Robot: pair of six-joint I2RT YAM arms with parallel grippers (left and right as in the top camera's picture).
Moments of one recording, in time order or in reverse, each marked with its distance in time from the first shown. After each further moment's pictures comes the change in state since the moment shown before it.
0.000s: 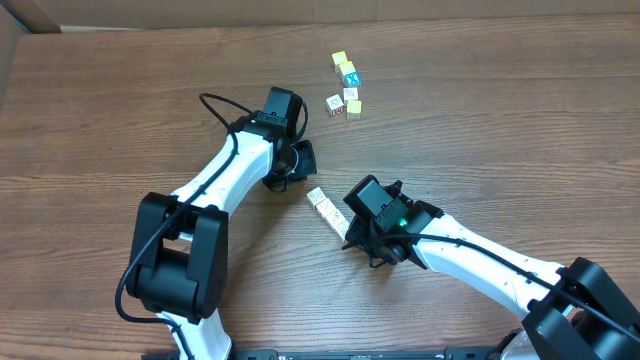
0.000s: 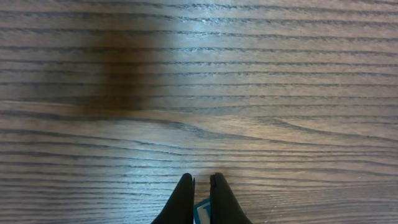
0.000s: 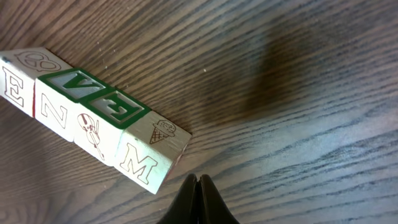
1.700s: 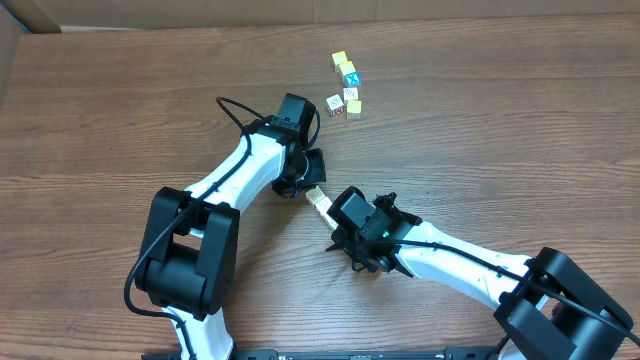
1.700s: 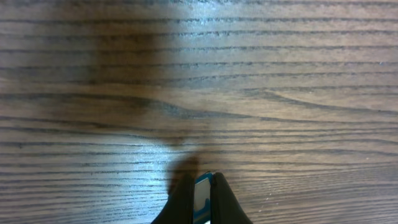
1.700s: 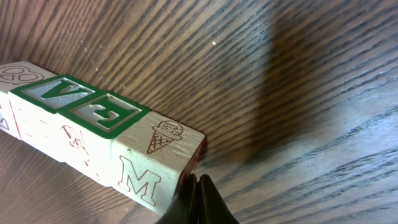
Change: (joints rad) left arm -0.049 0.029 0.000 -0.019 0.019 0.000; right arm 0.077 0.080 -0.019 0.145 0.042 0.269
